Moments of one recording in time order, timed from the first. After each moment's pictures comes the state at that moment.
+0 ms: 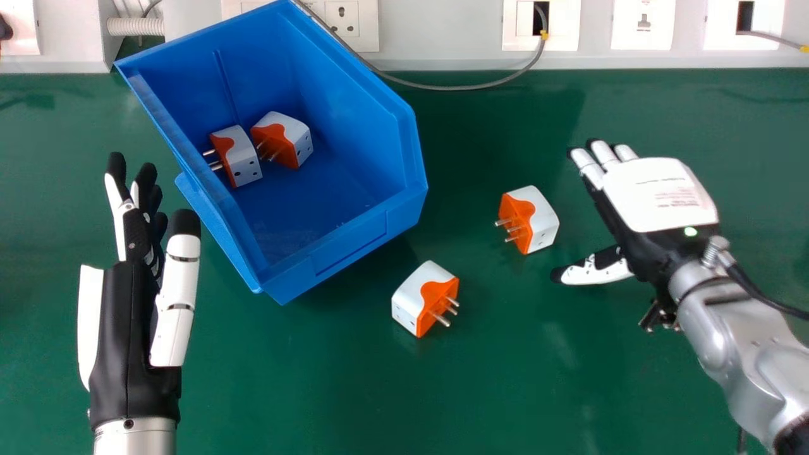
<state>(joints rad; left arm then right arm) 0.24 0.06 0.17 -0.08 0.04 -0.46 0.03 -0.57 -0.53 0.44 0.67 -0.96 -0.03 -0.18</state>
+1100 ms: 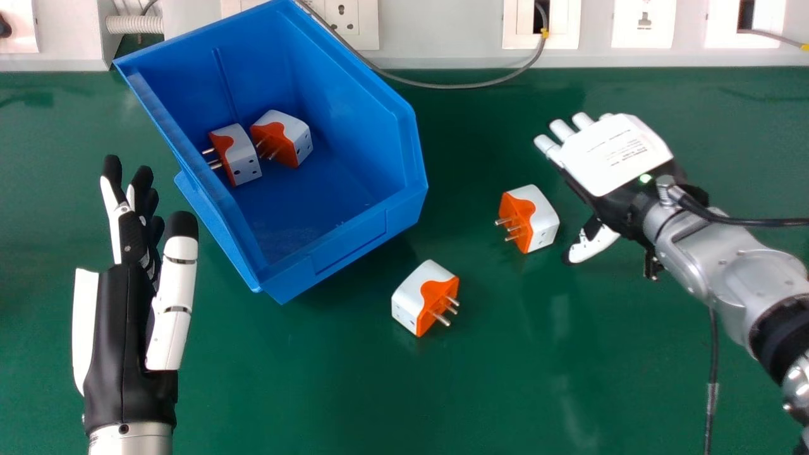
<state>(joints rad) 0.26 0.06 0.17 -0.13 0.04 -0.43 0.03 -0.92 -0.48 0.70 1.04 -1.07 -0.12 -0.18</state>
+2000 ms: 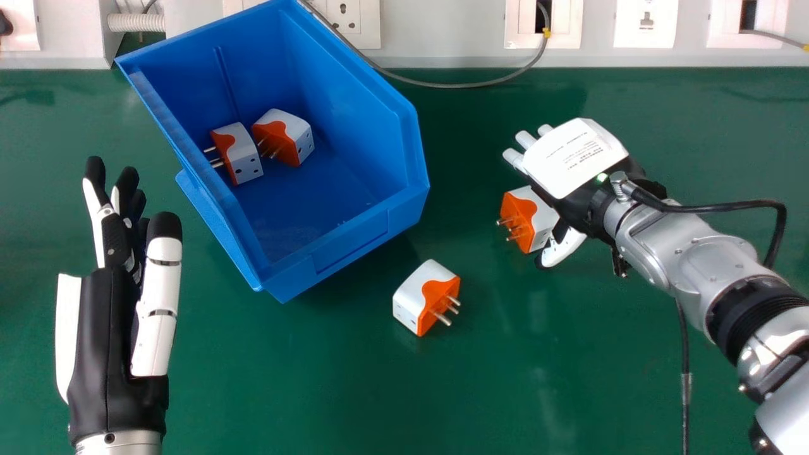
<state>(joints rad) 0.31 0.05 0.18 -0.20 0.00 -0.39 0.02 -0.99 -0.40 0.78 1.15 -1.08 -0.12 -0.17</state>
